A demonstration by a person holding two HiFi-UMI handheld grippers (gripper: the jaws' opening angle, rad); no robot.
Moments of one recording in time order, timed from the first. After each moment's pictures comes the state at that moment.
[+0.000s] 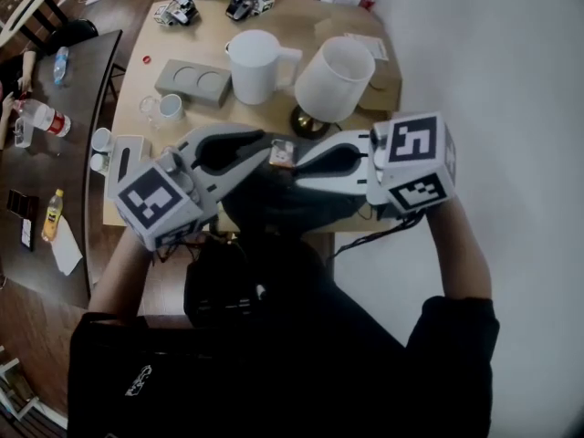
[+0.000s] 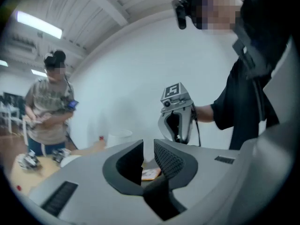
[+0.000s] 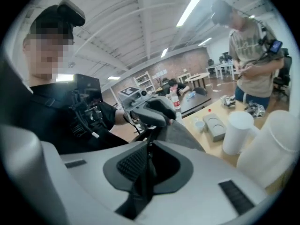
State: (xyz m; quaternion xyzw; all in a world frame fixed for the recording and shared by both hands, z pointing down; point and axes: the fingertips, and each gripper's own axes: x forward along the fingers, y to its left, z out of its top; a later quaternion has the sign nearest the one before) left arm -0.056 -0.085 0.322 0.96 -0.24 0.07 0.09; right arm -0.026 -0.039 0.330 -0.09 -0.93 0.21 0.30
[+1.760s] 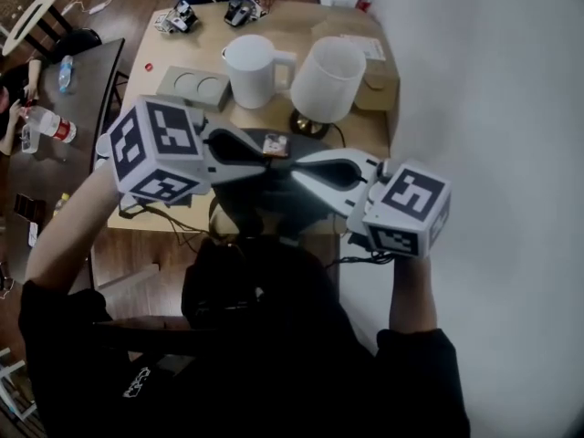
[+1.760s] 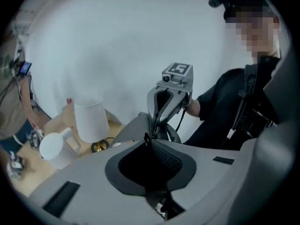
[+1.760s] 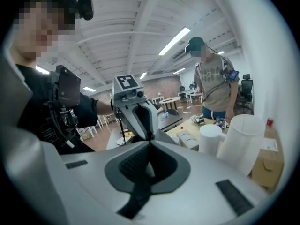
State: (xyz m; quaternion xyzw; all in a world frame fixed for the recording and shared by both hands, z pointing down) left arm -0.033 -0.059 0.343 0.93 -0.03 0.33 0.17; right arm -0.012 -0.054 0.318 0.12 -0.95 0.17 0.21
